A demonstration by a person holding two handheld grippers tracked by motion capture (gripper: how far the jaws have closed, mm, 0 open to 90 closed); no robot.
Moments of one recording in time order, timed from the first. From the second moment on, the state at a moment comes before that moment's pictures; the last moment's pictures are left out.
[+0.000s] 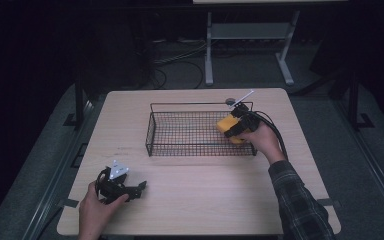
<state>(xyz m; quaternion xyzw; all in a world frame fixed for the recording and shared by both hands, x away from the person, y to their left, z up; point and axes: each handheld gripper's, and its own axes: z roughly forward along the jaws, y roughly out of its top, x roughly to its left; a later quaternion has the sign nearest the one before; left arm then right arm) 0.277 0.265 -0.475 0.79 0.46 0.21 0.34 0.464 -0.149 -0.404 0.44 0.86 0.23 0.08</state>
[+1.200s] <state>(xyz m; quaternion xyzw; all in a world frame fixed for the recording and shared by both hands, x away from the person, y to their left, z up) 0.277 0.265 -0.475 0.79 0.46 0.21 0.34 0.426 -0.168 -0.369 0.42 0.86 0.27 0.11</state>
